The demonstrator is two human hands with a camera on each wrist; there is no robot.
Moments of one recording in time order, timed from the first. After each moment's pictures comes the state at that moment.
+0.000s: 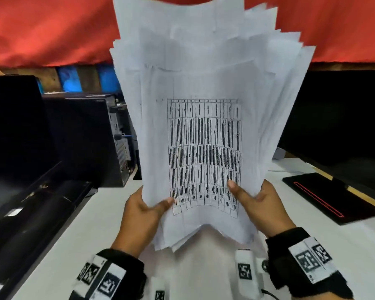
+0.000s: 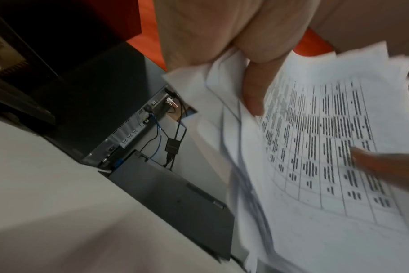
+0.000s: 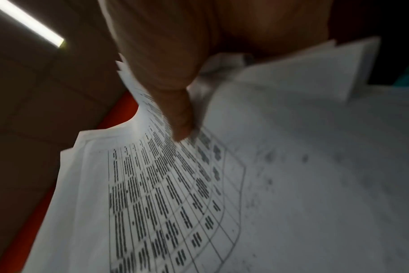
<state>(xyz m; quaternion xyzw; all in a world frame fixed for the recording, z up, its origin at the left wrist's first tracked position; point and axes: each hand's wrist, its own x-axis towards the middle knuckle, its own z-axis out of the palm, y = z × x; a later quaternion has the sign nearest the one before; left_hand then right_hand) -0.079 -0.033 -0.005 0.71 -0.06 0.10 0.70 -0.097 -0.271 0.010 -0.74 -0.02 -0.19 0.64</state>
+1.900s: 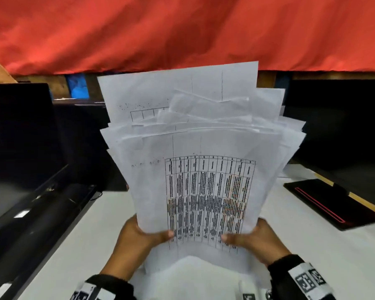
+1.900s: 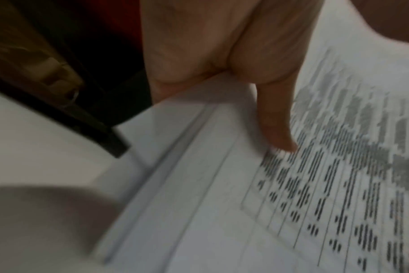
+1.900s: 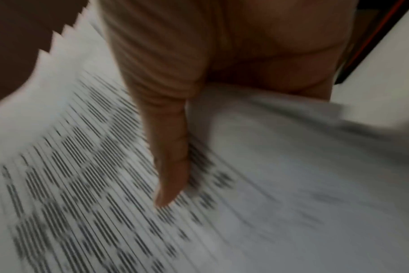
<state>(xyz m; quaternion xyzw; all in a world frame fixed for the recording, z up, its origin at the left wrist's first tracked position) -0.093 -0.010 -0.038 0.75 -0.01 0.03 0.66 -0.117 -0.272 -0.038 -0.73 0.03 -0.03 0.68</state>
